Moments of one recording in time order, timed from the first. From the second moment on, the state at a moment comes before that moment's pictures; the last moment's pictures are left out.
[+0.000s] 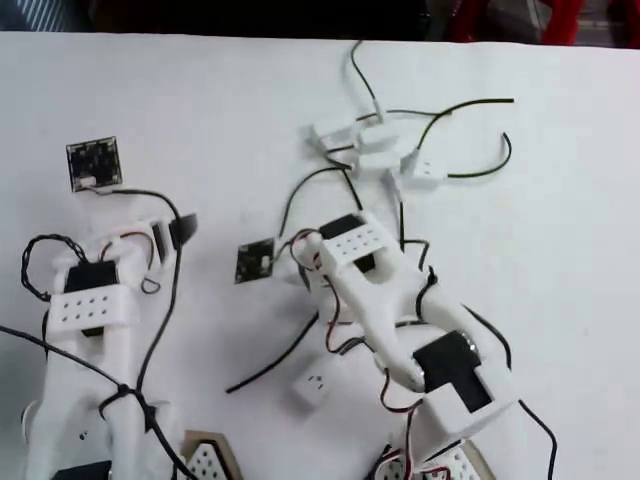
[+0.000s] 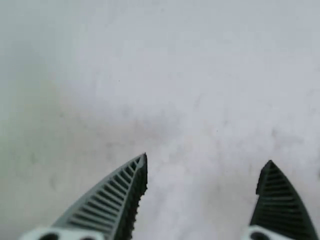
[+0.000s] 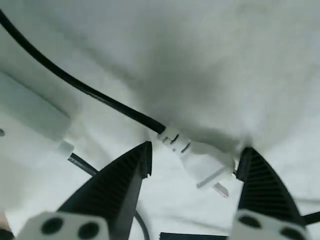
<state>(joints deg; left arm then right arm) -16.9 -34.4 57.8 37.6 2.0 -30.2 7.1 29.4 64.6 64.6</state>
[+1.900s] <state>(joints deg) -16.9 -34.4 57.8 37.6 2.0 -25.8 13.8 13.6 63.7 30.2</state>
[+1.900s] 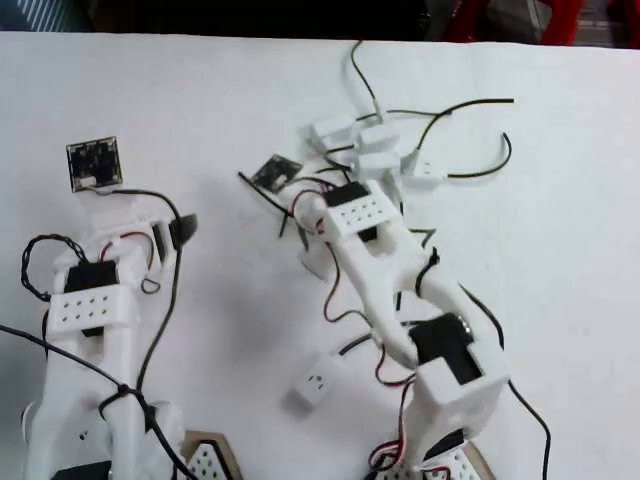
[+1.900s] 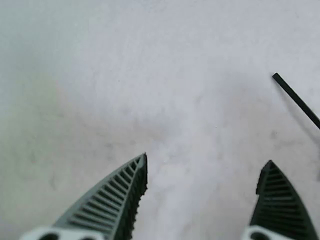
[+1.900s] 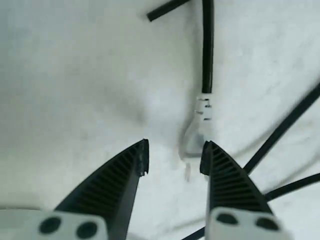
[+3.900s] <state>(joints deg) -16.3 -34.4 57.8 37.6 2.0 -26.2 28.0 -4.0 82.2 25.8</state>
